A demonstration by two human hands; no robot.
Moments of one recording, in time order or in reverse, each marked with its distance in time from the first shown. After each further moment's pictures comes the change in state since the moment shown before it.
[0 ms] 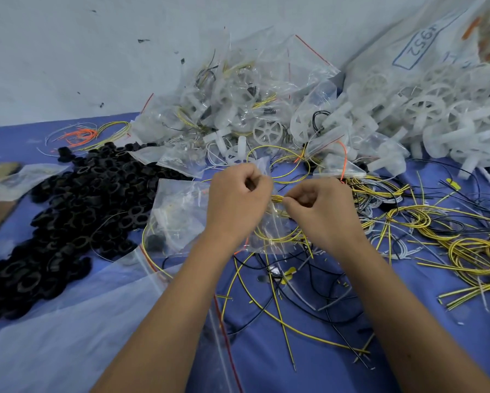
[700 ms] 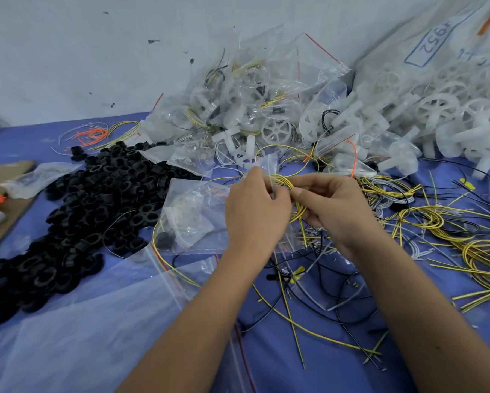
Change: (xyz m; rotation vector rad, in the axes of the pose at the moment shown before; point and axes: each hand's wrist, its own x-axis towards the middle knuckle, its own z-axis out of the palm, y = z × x) left_hand -0.016 0.010 0.016 0.267 0.107 -0.134; right_hand 0.004 0.002 0.002 0.712 -0.139 0.227
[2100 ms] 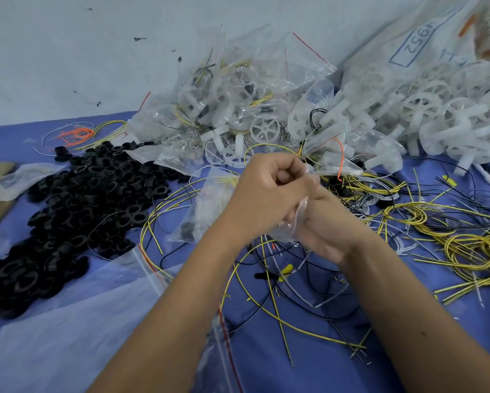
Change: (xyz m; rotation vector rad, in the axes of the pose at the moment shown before) left_hand 0.006 0.029 -0.021 -0.653 -0.540 0.162; right_hand -0.010 -0.005 0.012 0.318 -0.355 0.090
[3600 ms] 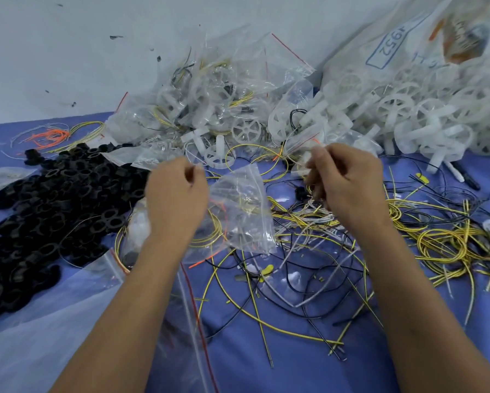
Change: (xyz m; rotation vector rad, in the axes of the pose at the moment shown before) left_hand 0.003 -0.046 -0.064 0.886 0.586 -0.049; right_hand -0.011 -0.039 -0.057 -0.874 0.626 -0.422
